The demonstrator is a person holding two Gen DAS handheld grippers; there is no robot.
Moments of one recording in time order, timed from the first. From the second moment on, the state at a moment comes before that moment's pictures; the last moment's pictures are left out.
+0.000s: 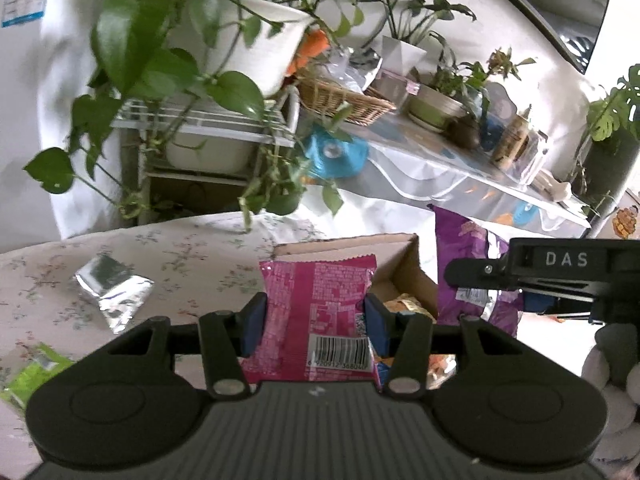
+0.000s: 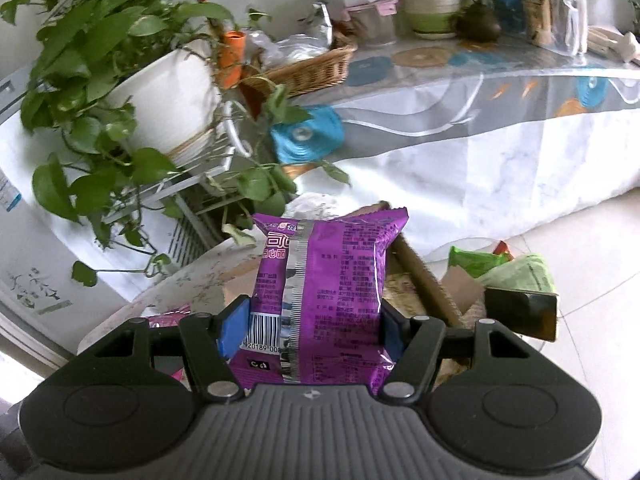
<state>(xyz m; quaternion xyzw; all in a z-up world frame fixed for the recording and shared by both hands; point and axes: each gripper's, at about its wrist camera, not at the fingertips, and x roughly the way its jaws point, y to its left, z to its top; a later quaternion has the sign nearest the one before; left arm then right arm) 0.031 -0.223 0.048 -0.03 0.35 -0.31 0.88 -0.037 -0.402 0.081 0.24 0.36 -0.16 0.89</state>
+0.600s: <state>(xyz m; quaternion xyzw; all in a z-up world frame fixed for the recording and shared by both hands) 0.020 -0.267 0.032 0.01 0.35 -0.33 0.88 -0.042 -0.422 0.073 0.25 0.37 -0.20 0.87</state>
